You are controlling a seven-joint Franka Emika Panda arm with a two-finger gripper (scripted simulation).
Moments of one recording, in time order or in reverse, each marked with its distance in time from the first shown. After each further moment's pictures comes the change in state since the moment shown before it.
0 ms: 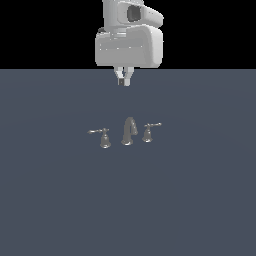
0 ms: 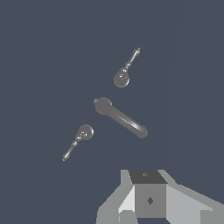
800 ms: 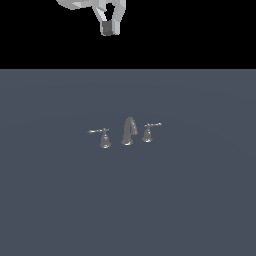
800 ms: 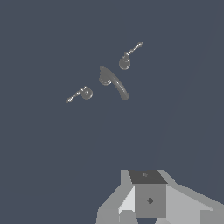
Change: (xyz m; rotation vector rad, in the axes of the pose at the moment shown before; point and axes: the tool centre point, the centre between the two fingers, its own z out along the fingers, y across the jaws) arm -0.085 0.050 -0.099 0.002 0.002 -0.310
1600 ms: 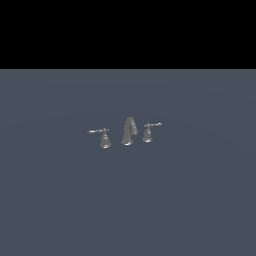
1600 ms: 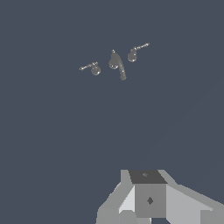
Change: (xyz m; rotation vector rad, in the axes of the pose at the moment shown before) arm -0.084 0.051 -0.101 0.001 0.004 -0.315
